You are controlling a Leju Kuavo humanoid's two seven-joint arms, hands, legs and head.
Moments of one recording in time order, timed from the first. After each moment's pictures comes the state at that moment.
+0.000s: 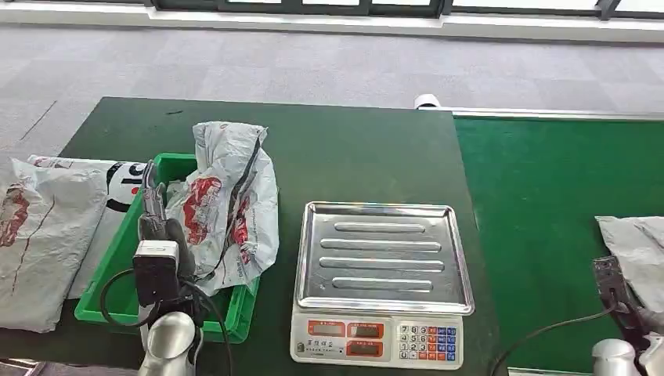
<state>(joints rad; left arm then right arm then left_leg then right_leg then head) -0.04 -0.23 -0.05 -1.59 -0.42 0.36 -0.48 -0.30 -0.18 -0.76 -0.73 1.34 -0.51 0.11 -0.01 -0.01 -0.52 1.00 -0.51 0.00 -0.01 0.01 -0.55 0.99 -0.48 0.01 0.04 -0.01</state>
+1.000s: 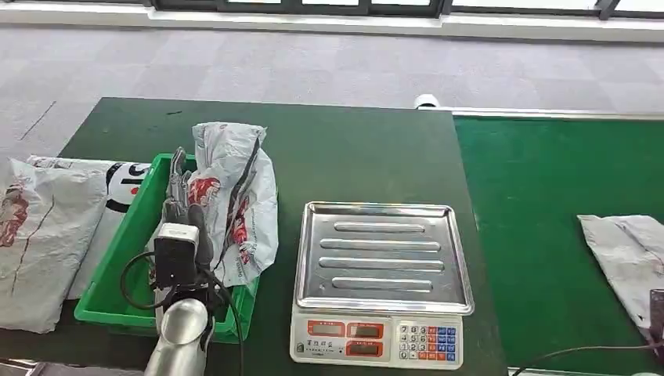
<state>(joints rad) -0.11 -0.23 -0.10 -1.52 -0.42 0.32 -0.44 -0.23 -0.20 -0.92 -0.77 1.21 -0.55 0.04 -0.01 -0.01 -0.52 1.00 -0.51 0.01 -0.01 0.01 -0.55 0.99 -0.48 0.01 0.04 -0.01</state>
